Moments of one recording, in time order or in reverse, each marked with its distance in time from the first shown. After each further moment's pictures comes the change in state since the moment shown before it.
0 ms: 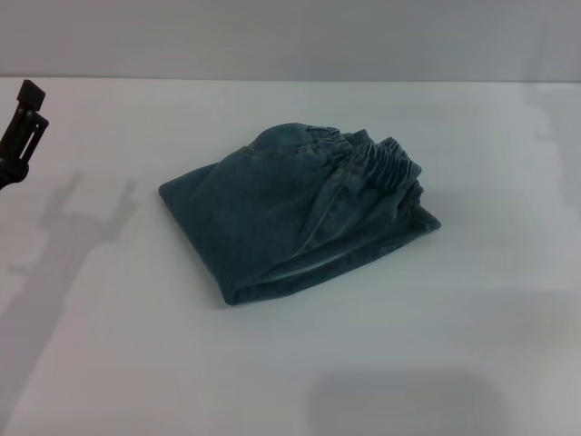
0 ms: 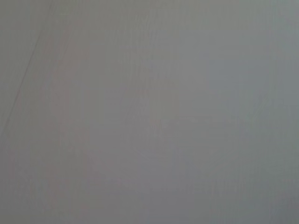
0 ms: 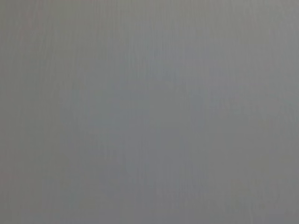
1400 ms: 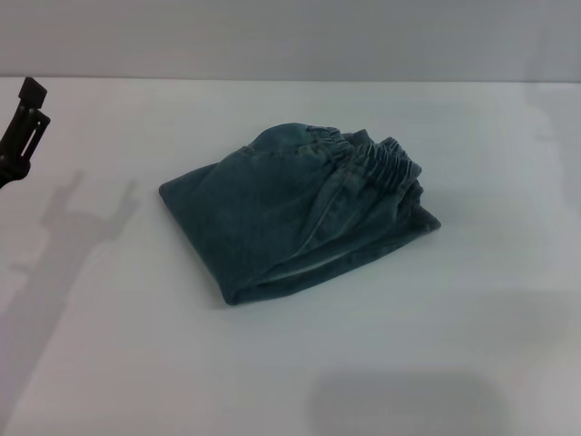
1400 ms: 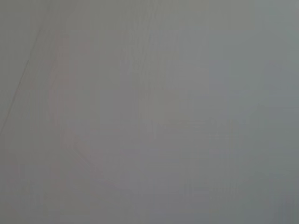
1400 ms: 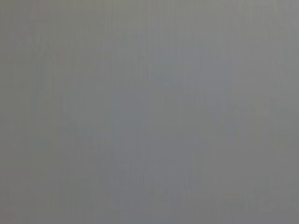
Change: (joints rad) left arm -0.005 0.000 0.000 0.000 0.000 0.000 -0.001; right arm -0.002 0.000 0.001 0.000 0.003 0.000 0.015
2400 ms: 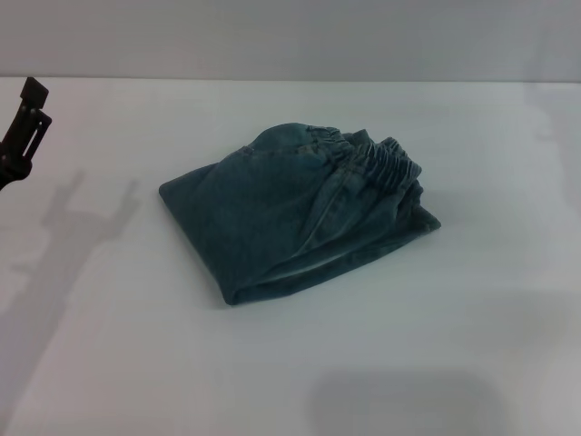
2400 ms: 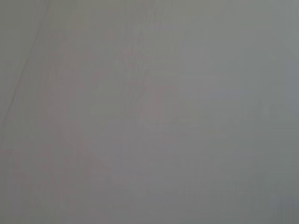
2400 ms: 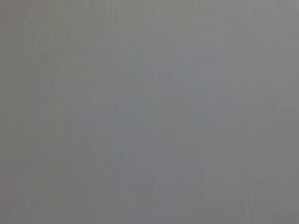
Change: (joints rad) left arm -0.002 -0.002 0.000 -0.001 0.000 -0.001 -0.001; right arm 0.000 0.000 0.000 0.000 0.000 0.000 0.003
